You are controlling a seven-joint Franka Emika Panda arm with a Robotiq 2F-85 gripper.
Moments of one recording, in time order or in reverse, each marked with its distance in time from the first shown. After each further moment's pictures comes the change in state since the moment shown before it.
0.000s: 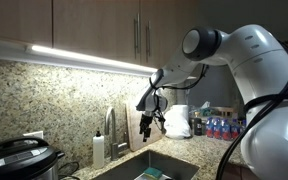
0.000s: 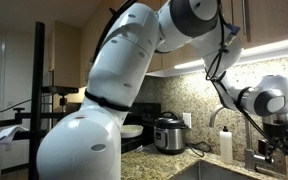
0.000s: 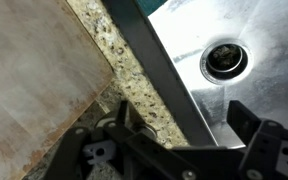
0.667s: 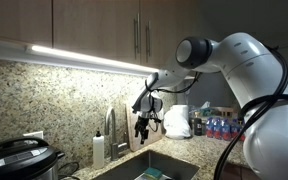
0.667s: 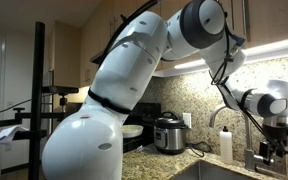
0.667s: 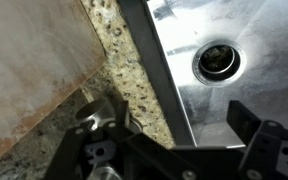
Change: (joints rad) arm 0.064 0.102 -0.044 0.151 0.030 -0.135 -0.169
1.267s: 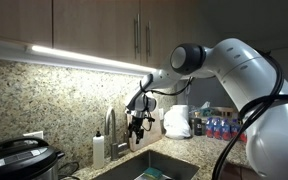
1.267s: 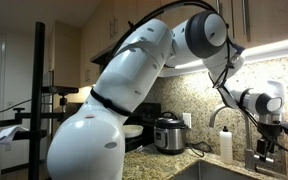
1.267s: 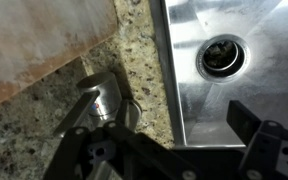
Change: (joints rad) arm 0.057 0.073 -0.017 0.134 -0.013 -0.091 -0.101
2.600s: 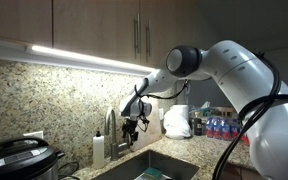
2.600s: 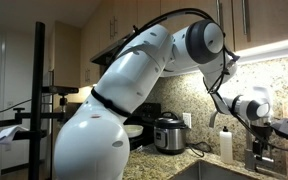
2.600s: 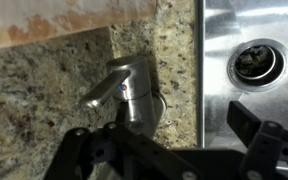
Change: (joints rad) arm 0.073 0.034 -0.018 -0.014 -0.033 0.185 -0.014
